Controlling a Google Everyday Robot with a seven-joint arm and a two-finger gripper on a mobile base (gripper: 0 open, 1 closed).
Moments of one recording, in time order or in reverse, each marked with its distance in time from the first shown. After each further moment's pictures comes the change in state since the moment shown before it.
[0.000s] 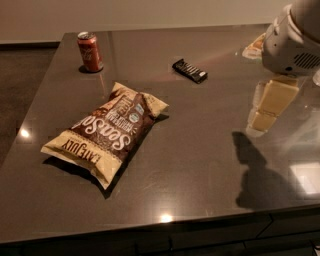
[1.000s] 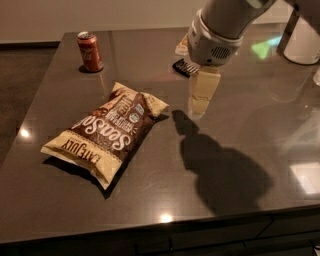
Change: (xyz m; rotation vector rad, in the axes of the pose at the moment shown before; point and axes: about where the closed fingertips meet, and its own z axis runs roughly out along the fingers) arm -0.105 -0.041 0.068 -0.071 -0.086 -0.252
